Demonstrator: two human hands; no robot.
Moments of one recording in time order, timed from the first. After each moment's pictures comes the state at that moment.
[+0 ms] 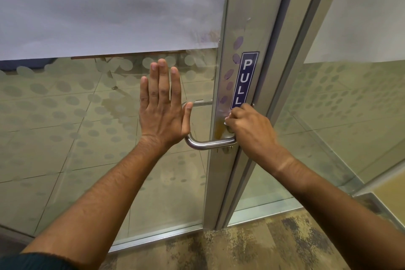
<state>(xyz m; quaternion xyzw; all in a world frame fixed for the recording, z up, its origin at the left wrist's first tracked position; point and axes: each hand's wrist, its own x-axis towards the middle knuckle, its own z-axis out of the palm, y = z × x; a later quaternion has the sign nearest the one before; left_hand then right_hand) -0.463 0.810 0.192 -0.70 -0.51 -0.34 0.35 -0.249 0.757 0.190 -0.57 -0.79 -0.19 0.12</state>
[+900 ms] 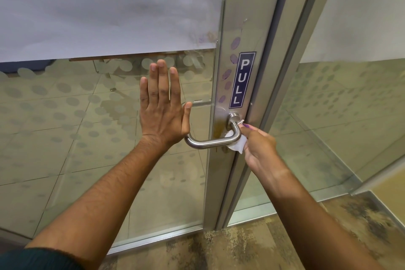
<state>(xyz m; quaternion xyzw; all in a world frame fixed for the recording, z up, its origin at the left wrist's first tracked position) -0.462 0.810 0.192 -0.70 -0.51 -0.34 0.35 -0.258 0.756 0.163 -0.52 -0.09 0.52 0.67</state>
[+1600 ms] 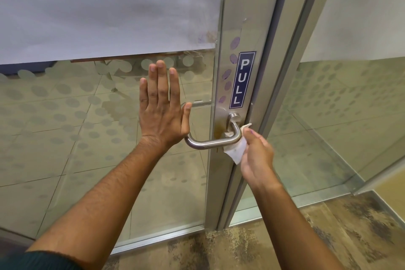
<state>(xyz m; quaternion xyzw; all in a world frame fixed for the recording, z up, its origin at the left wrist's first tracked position) -0.463 0.811 0.191 -0.70 -0.52 -0.34 0.36 -0.272 0.745 0.147 -0.48 -0.05 0.50 0.72</state>
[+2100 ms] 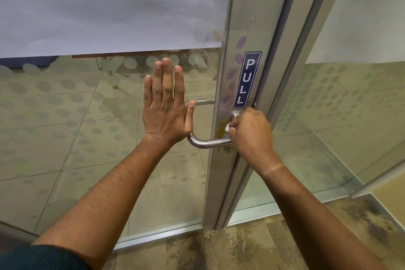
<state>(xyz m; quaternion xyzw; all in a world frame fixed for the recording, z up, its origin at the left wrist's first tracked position) -0.463 0.809 0.192 -0.70 -0.52 -0.33 0.35 -0.272 0.751 0.192 -0.71 -0.65 -0.02 0.27</state>
